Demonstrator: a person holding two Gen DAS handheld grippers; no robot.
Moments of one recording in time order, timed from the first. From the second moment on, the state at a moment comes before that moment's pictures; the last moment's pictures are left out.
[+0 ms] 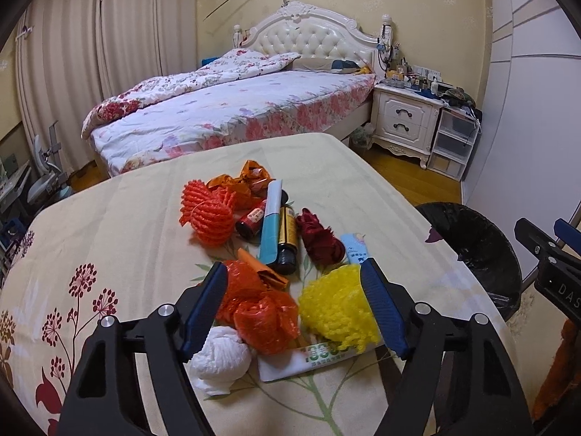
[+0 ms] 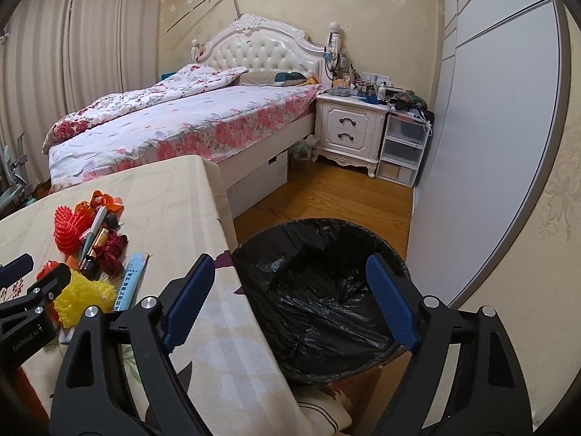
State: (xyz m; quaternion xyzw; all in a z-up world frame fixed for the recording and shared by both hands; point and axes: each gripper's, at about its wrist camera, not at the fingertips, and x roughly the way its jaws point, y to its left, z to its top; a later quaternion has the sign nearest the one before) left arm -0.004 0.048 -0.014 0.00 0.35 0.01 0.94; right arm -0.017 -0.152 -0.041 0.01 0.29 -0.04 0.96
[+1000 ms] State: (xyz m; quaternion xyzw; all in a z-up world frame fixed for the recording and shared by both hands) left arm -0.028 0.144 -0.012 -0.03 0.37 0.08 0.93; right arm -0.025 -0.056 -0.027 -0.01 0.32 0.12 0.94
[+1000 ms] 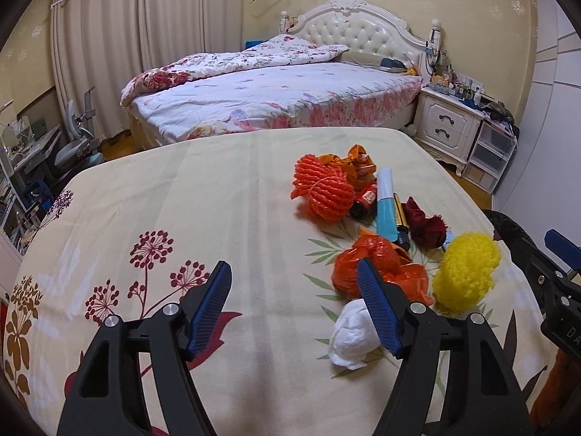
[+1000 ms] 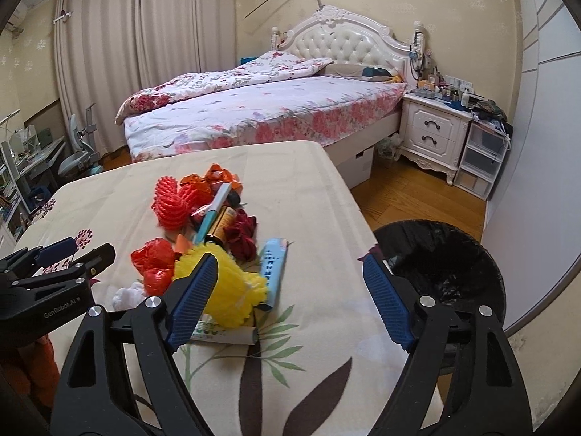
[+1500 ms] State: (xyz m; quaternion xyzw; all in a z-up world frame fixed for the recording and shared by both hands) left arm -0.032 0.174 -0.024 -0.04 0.38 0.10 0.92; right arm -0.015 -0.008 -0.052 -0.06 0.34 0.14 0.93
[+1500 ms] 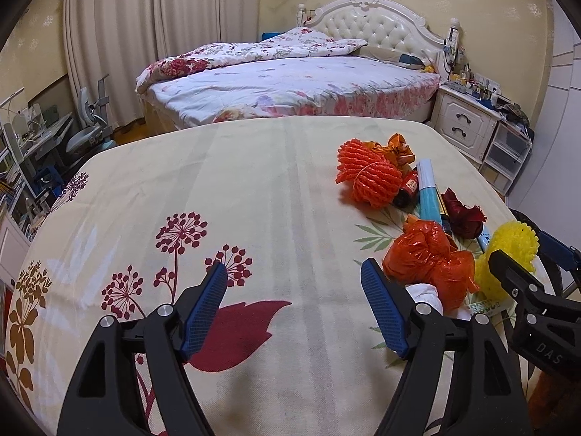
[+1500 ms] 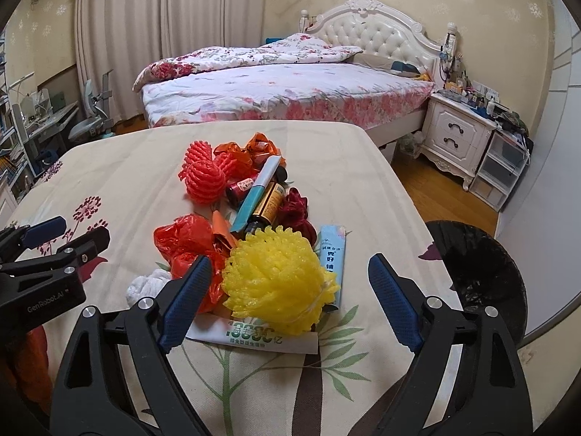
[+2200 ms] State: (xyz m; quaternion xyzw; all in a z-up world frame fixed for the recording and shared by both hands) left arm 0.001 0.106 -0.024 -0.01 0.39 0.03 0.92; right arm -0.004 -0.074 -0.037 -0.01 0.33 0.10 0.94
